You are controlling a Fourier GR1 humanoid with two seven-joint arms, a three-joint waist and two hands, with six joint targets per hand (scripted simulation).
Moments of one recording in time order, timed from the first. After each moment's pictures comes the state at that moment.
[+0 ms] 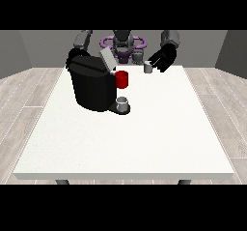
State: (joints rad) left arm -0.89 0.42 0.05 -0.68 -0.59 -0.13 -0.23; right arm -0.25 -0.02 -0.06 -1.27 -0.04 -0.13 -0.09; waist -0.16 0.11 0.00
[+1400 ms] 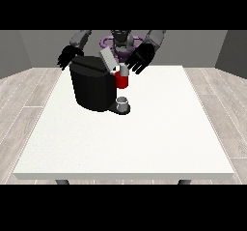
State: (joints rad) left arm -1.14 0.48 0.13 -0.63 -0.62 -0.12 -0.12; right arm -0.31 -0.03 0.00 -1.42 -0.01 -0.15 -0.03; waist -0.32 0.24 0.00
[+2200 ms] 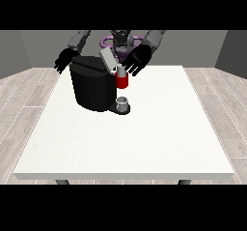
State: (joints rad) left arm -1.18 0.43 0.11 -0.63 -0.64 -0.15 -0.12; right arm -0.34 -0.05 -0.07 -1.37 -0.04 -0.15 -0.07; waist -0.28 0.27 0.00
